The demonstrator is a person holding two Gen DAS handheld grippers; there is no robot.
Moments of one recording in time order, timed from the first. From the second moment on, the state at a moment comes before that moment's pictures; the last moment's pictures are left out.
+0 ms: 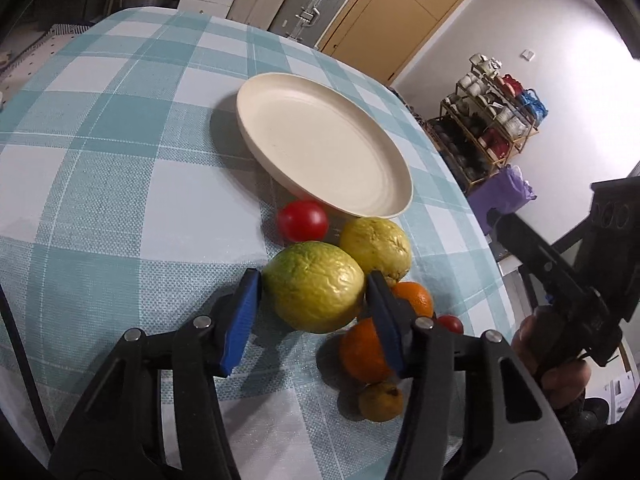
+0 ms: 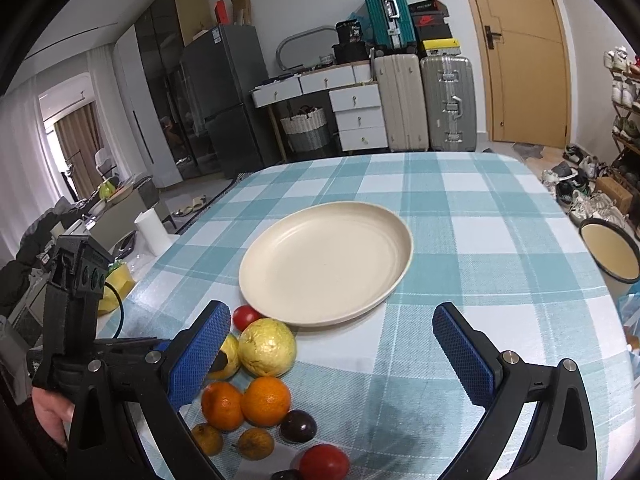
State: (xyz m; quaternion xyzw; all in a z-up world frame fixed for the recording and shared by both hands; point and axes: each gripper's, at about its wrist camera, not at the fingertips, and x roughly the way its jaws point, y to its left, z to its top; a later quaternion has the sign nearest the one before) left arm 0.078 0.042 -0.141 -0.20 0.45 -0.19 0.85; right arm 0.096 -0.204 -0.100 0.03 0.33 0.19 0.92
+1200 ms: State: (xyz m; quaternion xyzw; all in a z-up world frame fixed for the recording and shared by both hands) left arm 0.066 0.093 -0.122 -0.20 0.41 -0.17 0.87; right arm 0.131 -0.141 -0.149 0.06 0.46 0.26 0.85
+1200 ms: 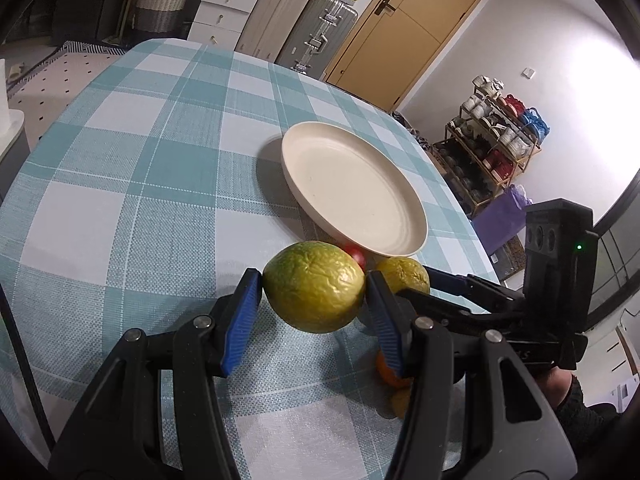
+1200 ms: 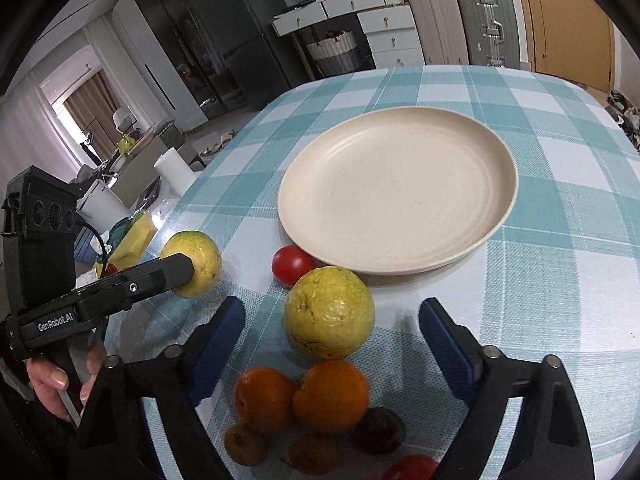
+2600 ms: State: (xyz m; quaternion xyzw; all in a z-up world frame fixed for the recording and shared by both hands) left arm 0.111 0.058 -0.083 -0.17 0.41 -0.18 0.88; right arm 0.134 -0.175 -0.104 0.12 0.38 0.31 0.86
